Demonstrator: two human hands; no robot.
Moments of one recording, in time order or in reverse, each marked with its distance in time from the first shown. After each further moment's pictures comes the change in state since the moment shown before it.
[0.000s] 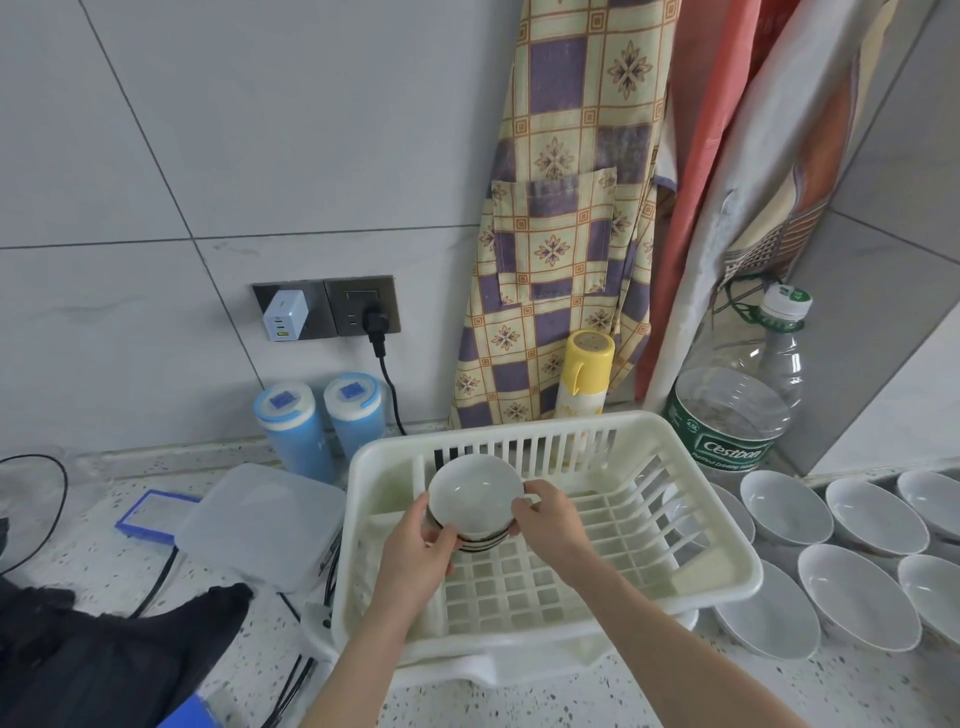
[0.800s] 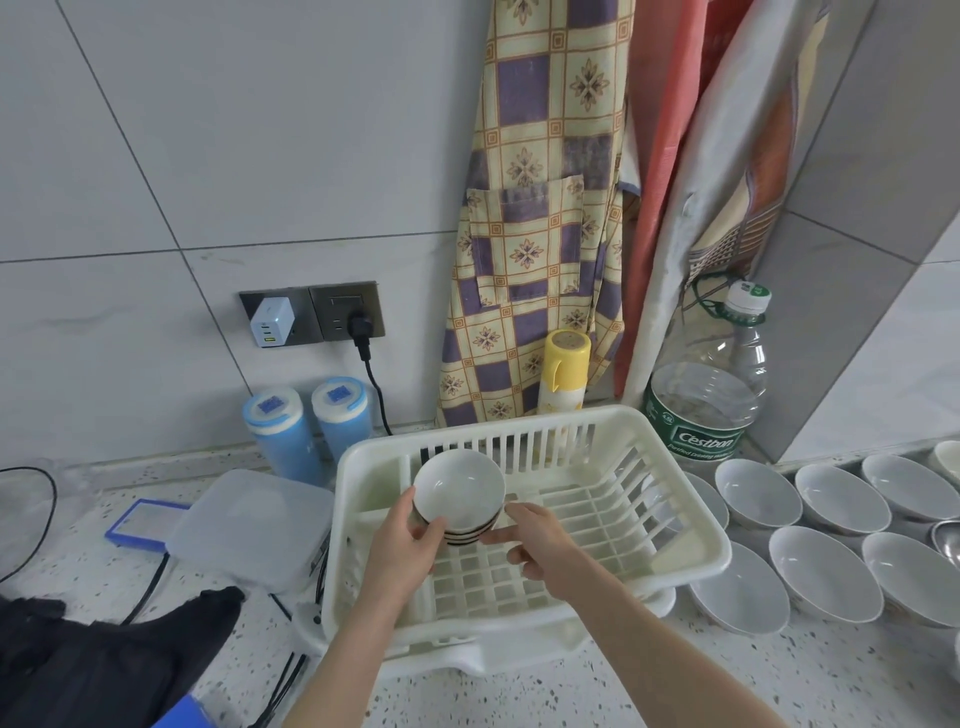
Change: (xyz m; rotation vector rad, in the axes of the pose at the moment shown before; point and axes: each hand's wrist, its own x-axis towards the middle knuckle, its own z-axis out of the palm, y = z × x) left_hand 0.000 -0.003 0.001 0.069 0.017 -0.037; right_hand -0.024 0.002 -0.004 0.440 -0.177 0.304
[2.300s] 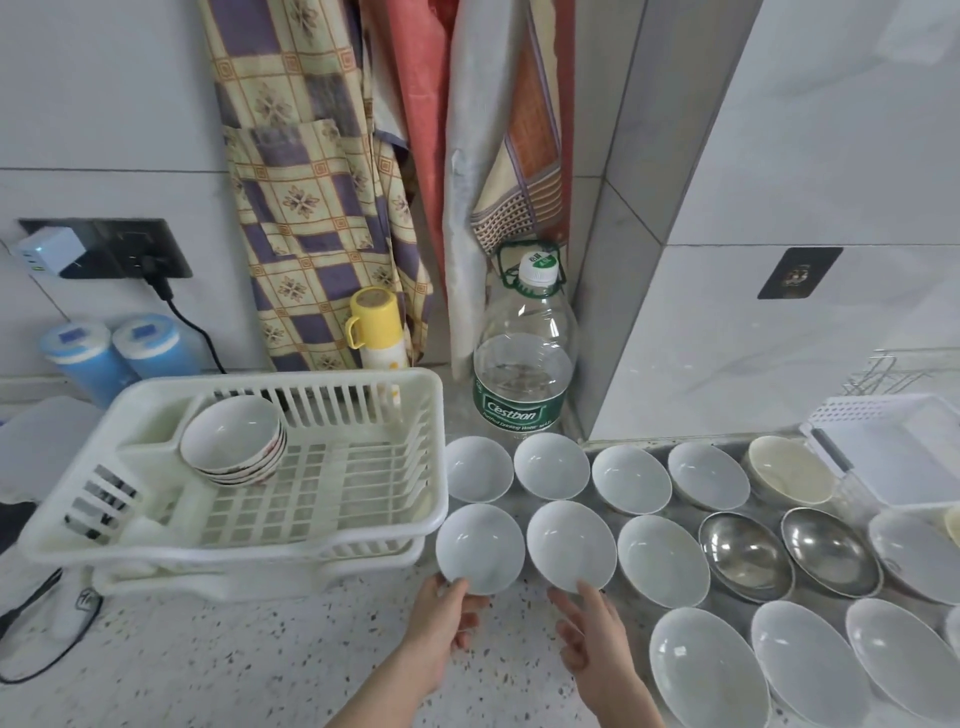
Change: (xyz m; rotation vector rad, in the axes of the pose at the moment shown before) left_hand -0.132 0.076 0.339 -0.522 -0.123 -0.603; right_hand -0.066 0.133 -0.349 0.535 0.315 0.193
